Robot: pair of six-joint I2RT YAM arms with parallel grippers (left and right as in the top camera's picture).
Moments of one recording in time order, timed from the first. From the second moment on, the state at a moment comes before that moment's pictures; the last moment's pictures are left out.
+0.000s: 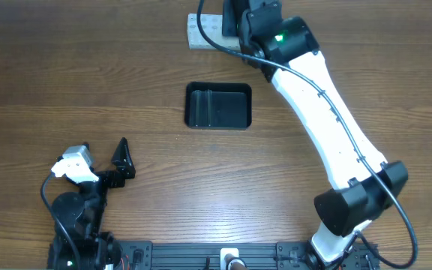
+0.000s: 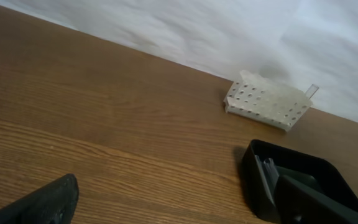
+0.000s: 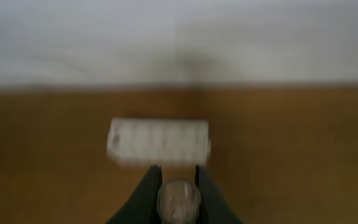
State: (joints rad) left arm 0.05 0.01 0.09 -0.26 0.09 -0.32; right arm 0.48 1.87 1.95 -0.85 0.28 0.36
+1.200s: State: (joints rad) left arm 0.05 0.01 0.09 -0.26 0.09 -0.32; right arm 0.51 2.05 1.55 -0.64 0.05 0.58
